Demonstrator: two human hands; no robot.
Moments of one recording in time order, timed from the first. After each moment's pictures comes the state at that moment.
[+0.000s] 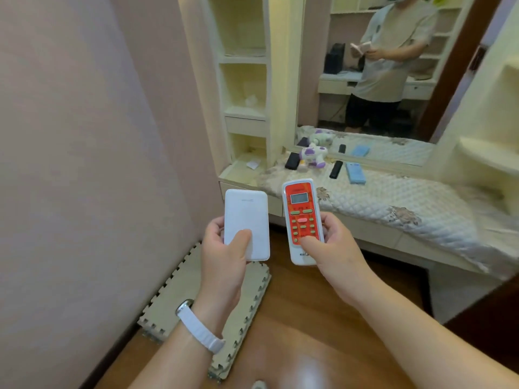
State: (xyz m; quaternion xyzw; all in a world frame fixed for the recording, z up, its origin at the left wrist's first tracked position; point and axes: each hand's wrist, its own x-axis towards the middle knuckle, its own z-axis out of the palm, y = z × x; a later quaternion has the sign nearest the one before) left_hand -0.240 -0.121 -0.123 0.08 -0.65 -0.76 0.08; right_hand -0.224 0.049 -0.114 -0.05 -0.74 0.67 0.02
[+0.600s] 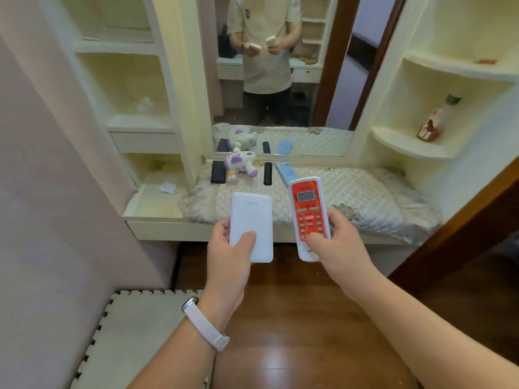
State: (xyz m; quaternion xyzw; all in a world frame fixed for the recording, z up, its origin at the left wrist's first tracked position) left_hand -0.464 -0.035 -0.160 -0.03 -0.64 -0.75 -0.13; right_hand -0.376 0.113 -0.124 -0.25 -0.75 0.59 0.16
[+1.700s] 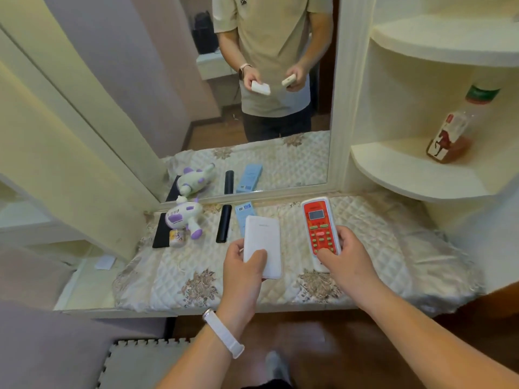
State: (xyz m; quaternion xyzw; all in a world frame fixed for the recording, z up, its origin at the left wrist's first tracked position) left_hand -0.609 0.358 -0.201 0.03 -0.72 -0.67 -0.17; right_hand -0.524 0.519 -0.201 -0.30 -0.71 0.63 0.12
